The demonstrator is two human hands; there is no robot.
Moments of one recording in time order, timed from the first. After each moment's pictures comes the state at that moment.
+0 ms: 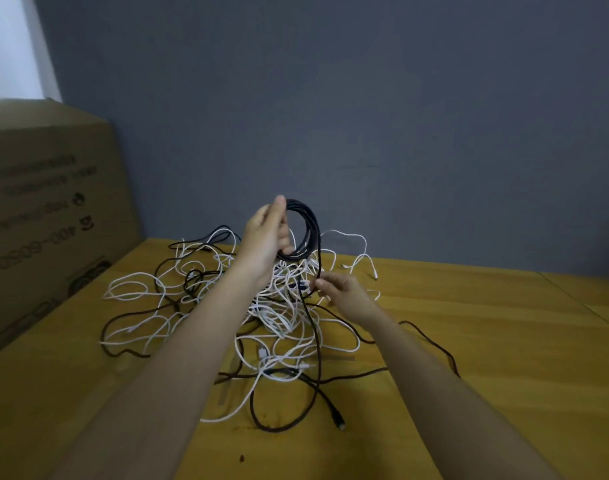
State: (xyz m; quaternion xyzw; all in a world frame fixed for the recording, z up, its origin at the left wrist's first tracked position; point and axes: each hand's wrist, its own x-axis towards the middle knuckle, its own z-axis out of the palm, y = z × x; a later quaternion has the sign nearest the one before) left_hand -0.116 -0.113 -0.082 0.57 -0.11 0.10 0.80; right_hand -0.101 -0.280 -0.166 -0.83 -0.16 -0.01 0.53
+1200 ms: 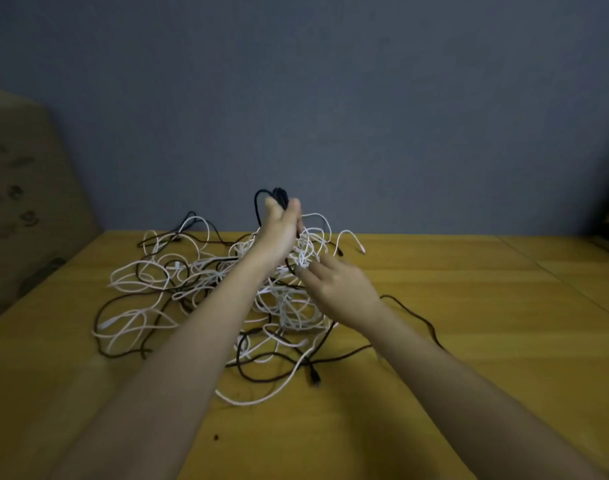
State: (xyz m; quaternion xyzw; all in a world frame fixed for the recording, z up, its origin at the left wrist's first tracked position) left_hand -0.106 -0.178 -0.096 0.76 -0.11 0.11 0.62; right_hand -0.155 -0.309 -0.153 -0.83 -0.33 -0.43 -0.10
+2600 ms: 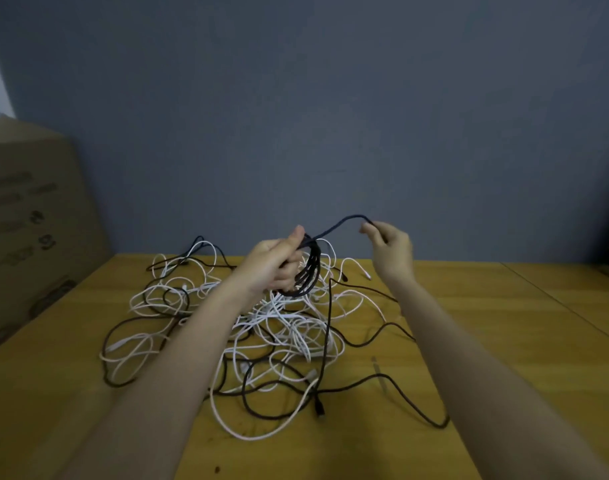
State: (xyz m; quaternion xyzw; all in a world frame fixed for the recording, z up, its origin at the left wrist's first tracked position) left_hand -0.146 -0.139 -0.081 0.67 -0.26 -0.09 0.69; right_hand -0.098 -0.361 -0.099 -0.80 0.01 -0.32 0.51
